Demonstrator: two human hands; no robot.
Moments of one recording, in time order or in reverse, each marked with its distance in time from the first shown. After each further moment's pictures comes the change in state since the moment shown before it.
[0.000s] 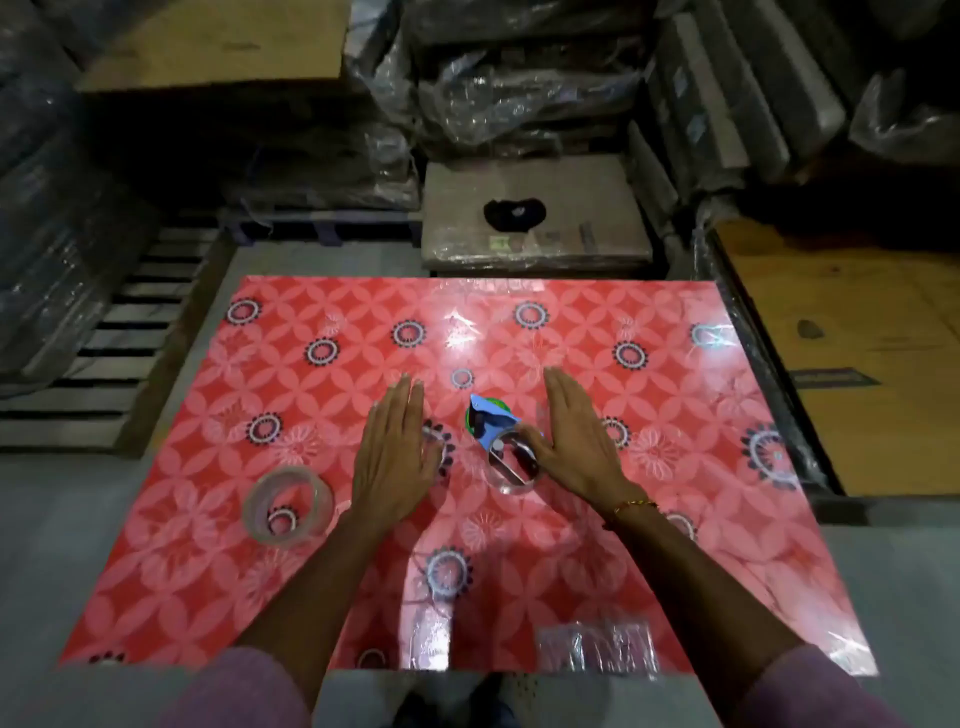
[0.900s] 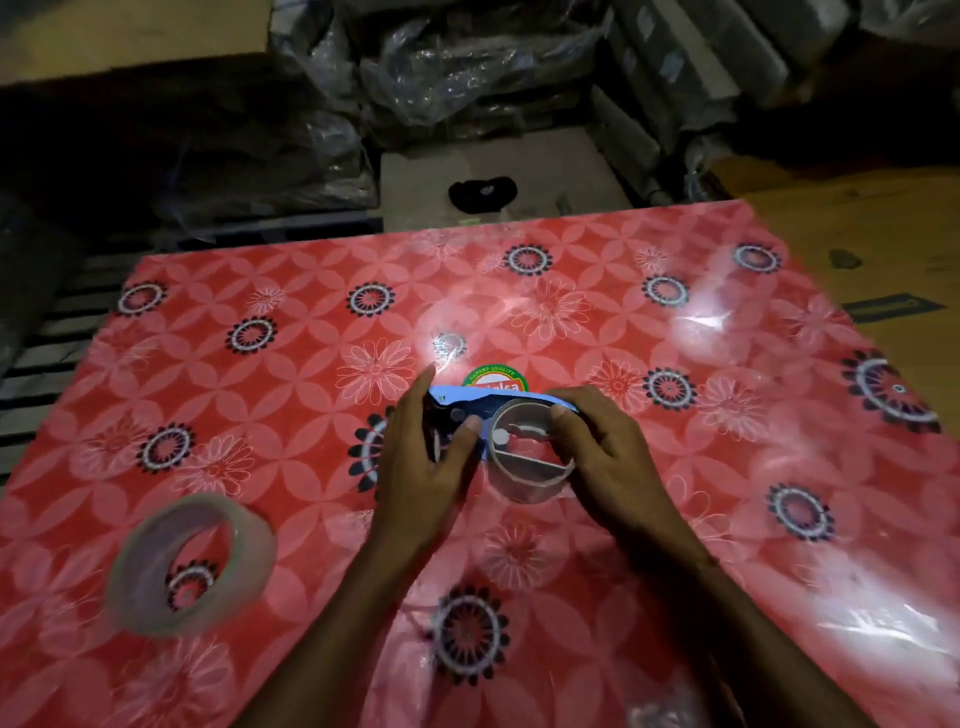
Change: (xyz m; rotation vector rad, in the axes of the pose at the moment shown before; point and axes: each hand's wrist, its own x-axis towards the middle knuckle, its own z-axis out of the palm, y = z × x) left_hand 0.016 -0.013 0.109 -0.840 0.140 -0.092; right_hand 0.005 0.040 0.111 0.609 0.367 -0.004
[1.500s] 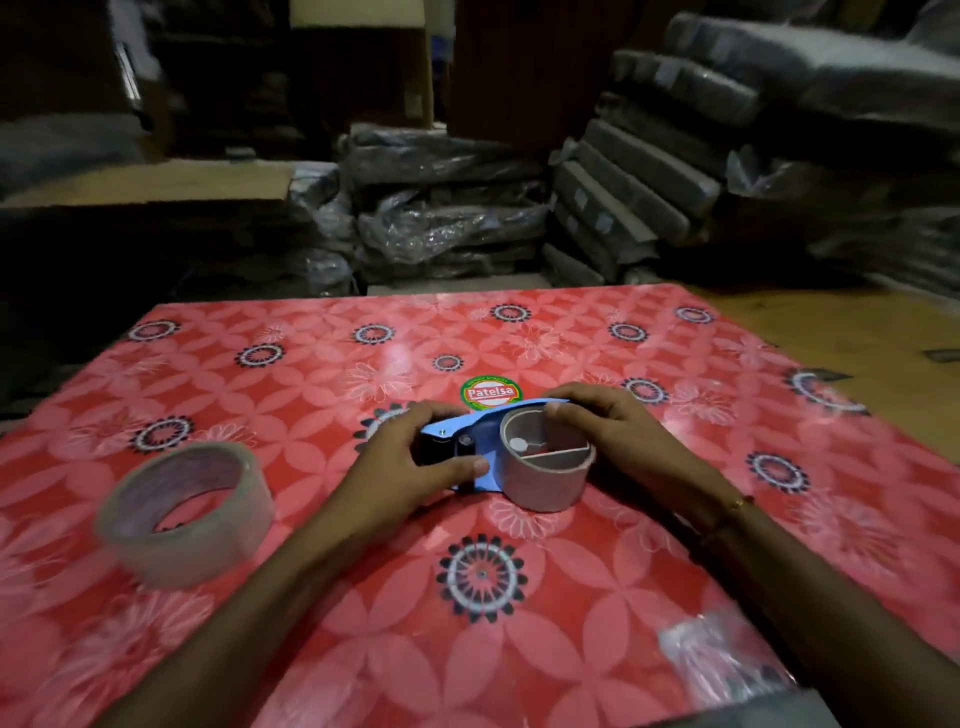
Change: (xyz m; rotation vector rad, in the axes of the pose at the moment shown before) left_hand -0.029 -0.007 -0.051 -0.143 -0.360 0.230; right_hand -0.023 -0.003 -0.010 0.437 -0.215 -0.003
